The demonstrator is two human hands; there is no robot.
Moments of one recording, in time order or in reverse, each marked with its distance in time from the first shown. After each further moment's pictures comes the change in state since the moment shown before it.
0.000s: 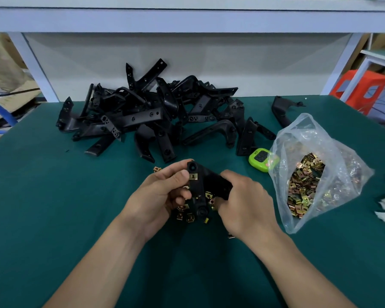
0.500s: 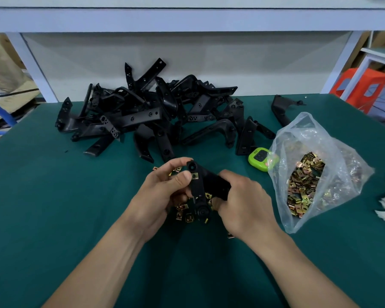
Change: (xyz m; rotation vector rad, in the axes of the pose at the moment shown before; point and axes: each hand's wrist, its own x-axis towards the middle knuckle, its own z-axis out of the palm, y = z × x) left_hand -0.001 -0.001 0.002 0.092 -0.029 0.102; right_hand 0.001 0.001 0.001 0.025 -0.026 -0.019
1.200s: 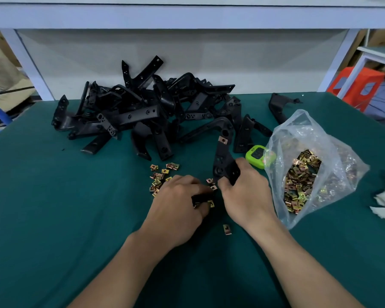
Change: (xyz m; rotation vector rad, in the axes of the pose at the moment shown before) left_hand -0.007 -0.025 0.022 1.332 0.028 0.386; right_hand 0.012 0.013 0.003 0.263 0.103 0.158
